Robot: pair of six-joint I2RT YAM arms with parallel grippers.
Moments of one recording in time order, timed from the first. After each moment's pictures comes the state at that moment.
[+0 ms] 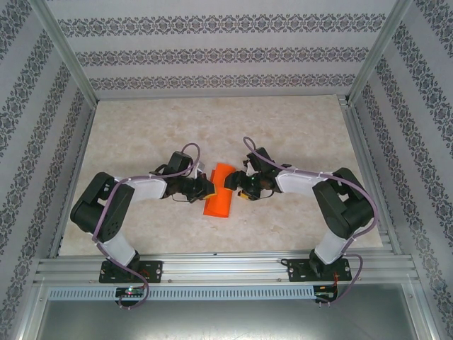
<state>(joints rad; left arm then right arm) -0.44 1.68 0.74 0.03 0.71 -0.91 0.55 1.69 0.85 -0.16 -0.51 0.89</state>
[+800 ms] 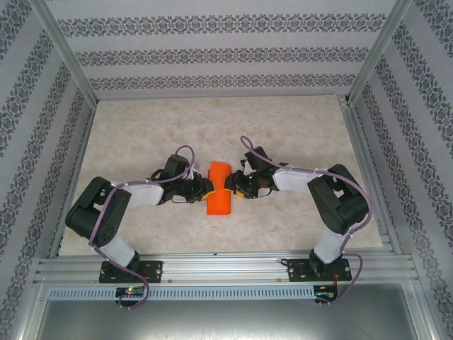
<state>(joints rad) -0.44 1.62 0.66 0.15 0.65 -1.05 0.55 1.75 0.90 -0.16 -0.53 0.88</state>
